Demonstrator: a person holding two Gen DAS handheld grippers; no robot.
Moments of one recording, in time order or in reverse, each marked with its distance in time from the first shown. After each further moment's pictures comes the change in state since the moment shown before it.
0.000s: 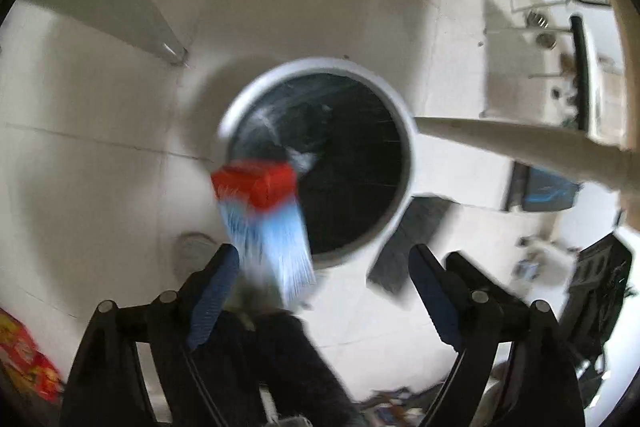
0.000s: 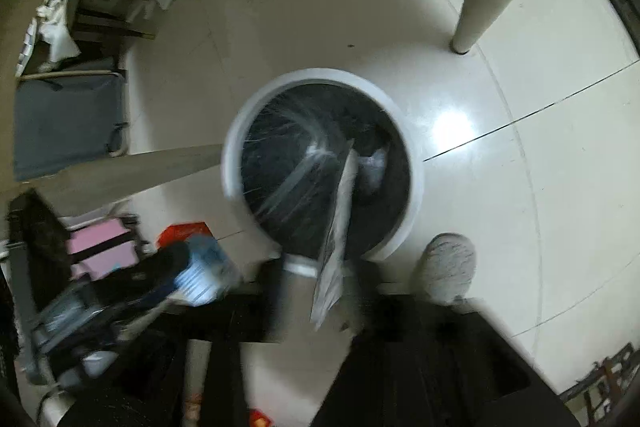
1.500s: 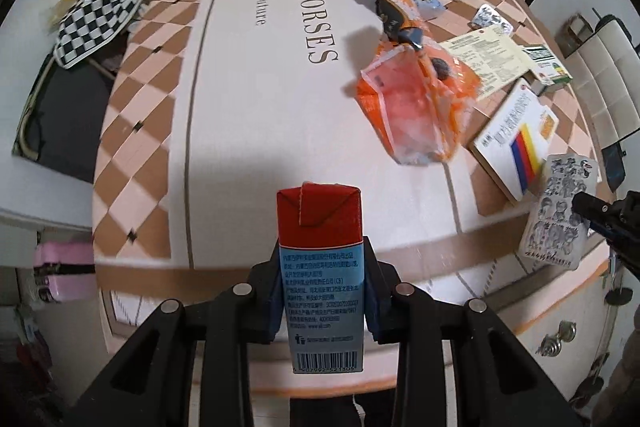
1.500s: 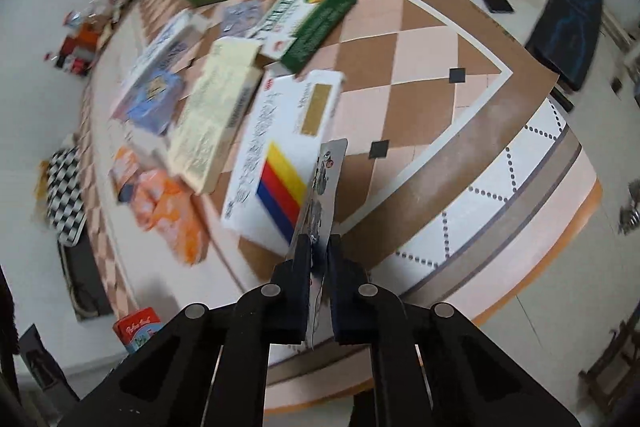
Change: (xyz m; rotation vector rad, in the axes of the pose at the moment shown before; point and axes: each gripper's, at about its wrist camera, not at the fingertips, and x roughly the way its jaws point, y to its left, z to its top) left arm -0.355 -0.209 0.032 0.351 -0.445 0.351; right arm -0.416 0.118 0.119 0.204 -0.365 0.045
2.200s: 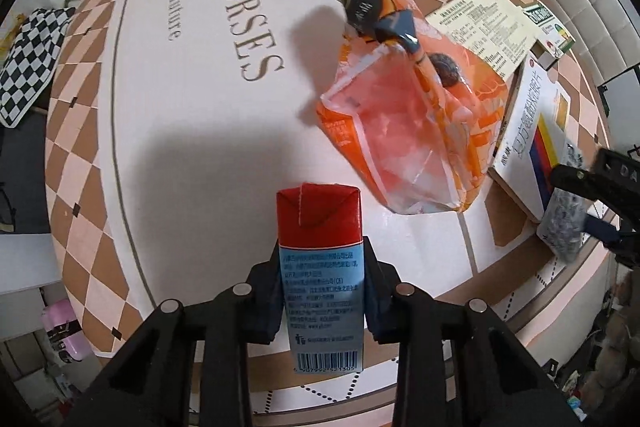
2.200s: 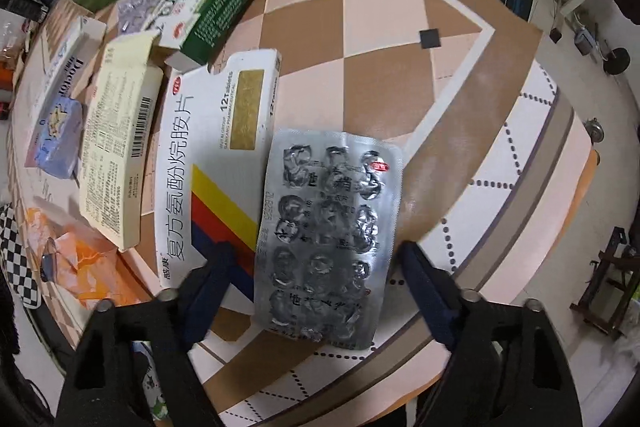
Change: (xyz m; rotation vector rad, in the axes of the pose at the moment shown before) left arm 0.060 -0.017 0.066 0.207 0.086 -0.032; right arm 0.073 0.018 0.035 0.217 0.041 -0.247
